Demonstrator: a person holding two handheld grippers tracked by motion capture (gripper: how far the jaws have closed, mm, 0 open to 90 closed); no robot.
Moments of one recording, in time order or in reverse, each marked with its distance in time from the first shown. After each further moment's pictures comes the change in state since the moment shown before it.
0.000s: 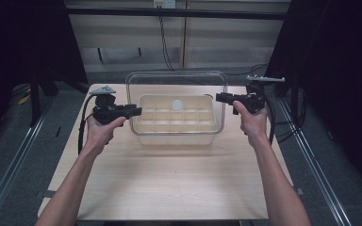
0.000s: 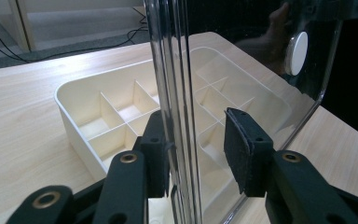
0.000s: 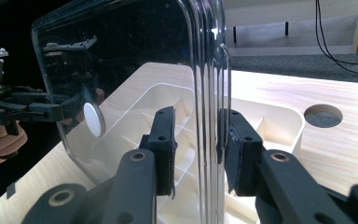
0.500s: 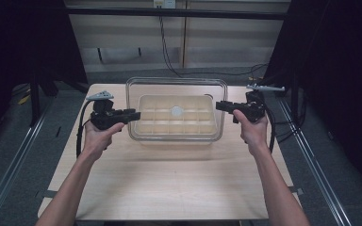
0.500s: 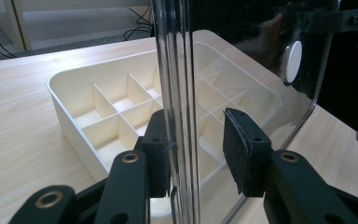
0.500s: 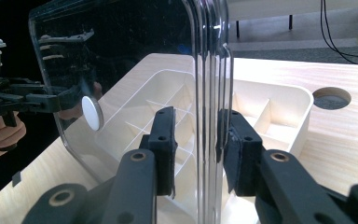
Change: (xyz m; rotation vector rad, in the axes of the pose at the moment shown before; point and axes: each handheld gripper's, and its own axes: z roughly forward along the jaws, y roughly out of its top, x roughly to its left) left arm -0.006 -0.012 -0.008 -0.001 -0.013 -0.003; right arm 0.004 -0.023 -0.005 0.010 0.010 0.005
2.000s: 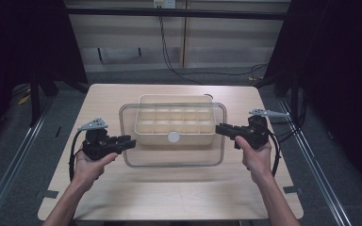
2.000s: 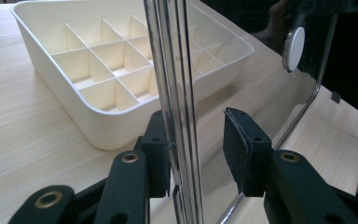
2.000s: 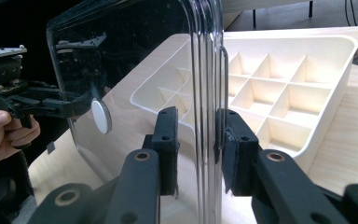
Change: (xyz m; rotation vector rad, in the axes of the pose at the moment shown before) left arm -0.042 -0.061 -0.037 0.055 -0.012 -0.006; right arm 0.037 -0.056 -0.033 0.013 0.052 0.008
